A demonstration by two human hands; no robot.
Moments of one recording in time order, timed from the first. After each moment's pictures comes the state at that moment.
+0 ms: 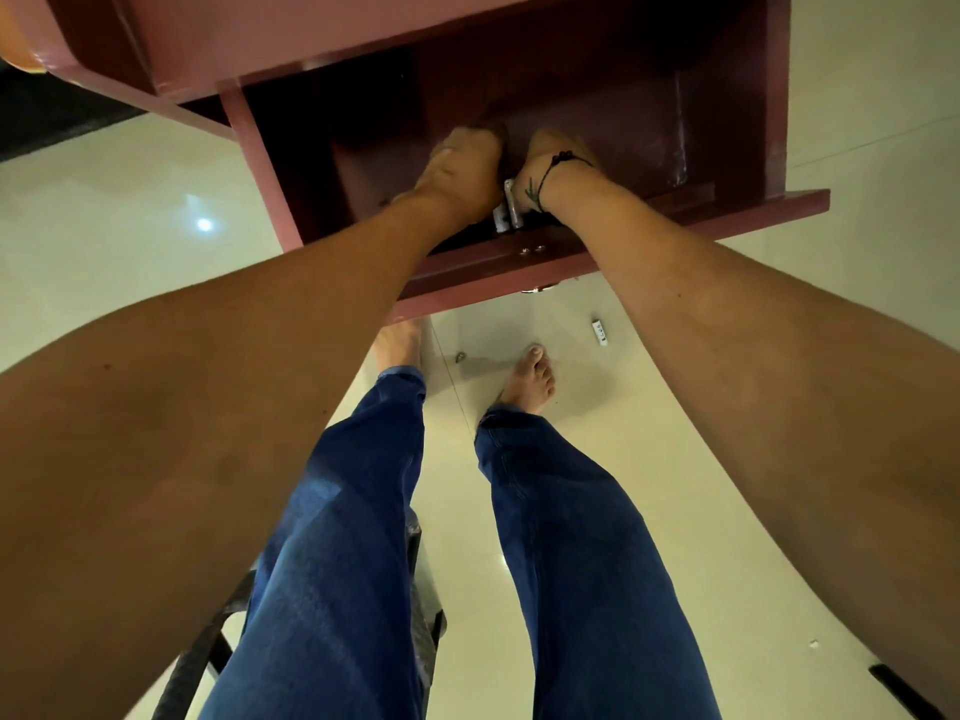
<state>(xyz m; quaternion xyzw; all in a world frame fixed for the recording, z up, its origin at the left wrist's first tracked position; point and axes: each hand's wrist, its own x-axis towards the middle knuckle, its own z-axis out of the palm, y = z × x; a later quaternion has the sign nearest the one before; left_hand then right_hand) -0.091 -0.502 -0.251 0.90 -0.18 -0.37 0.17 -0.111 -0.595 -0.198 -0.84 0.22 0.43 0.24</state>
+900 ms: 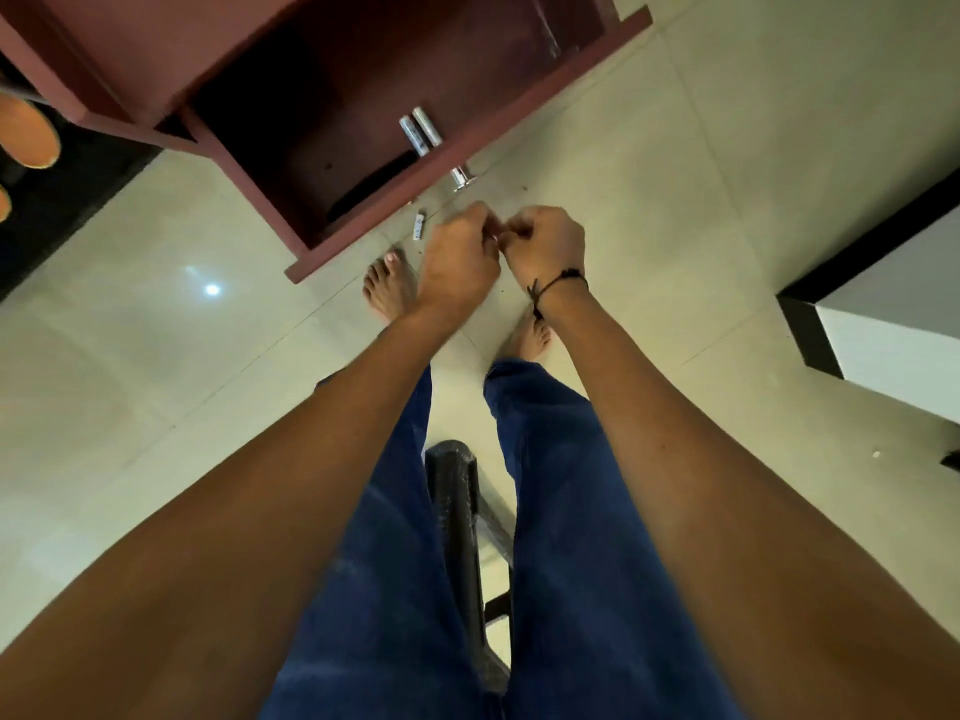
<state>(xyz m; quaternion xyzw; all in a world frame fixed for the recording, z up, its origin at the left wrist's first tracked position) -0.247 -0.477 -0.129 0.85 -0.19 -0.39 0.29 -0.294 -0.560 -0.116 -0.77 0.49 0.20 0.37</state>
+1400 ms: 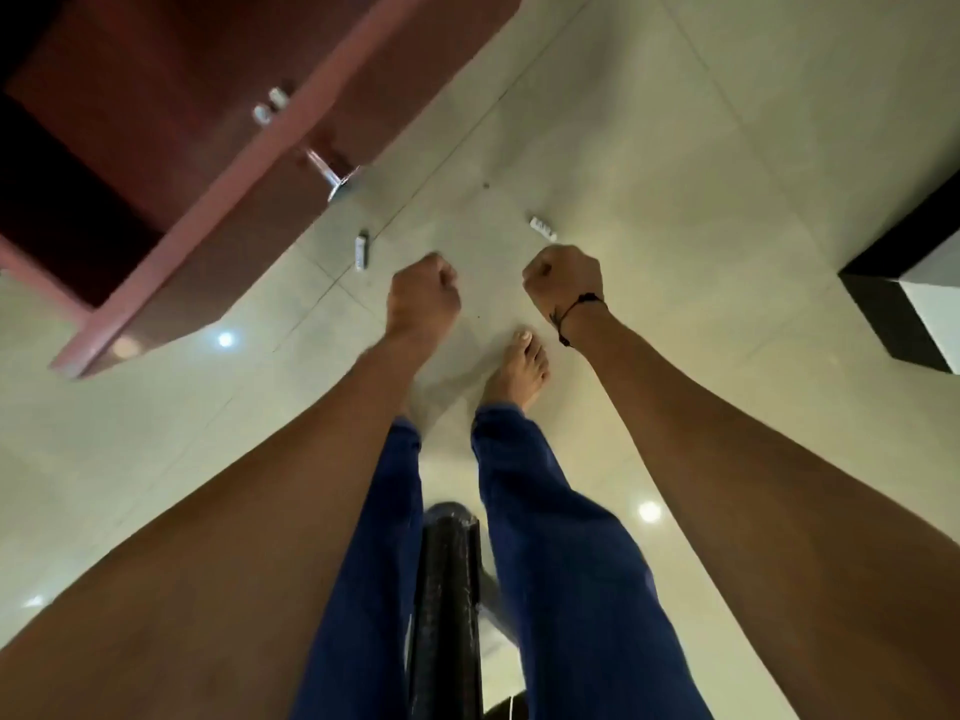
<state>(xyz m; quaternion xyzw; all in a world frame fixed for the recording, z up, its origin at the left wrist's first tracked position) -0.303 -0.511 -0.302 0.86 -0.13 -0.45 0.19 -0.392 -0.632 -0.300 -0.74 0.51 0.29 0.34</state>
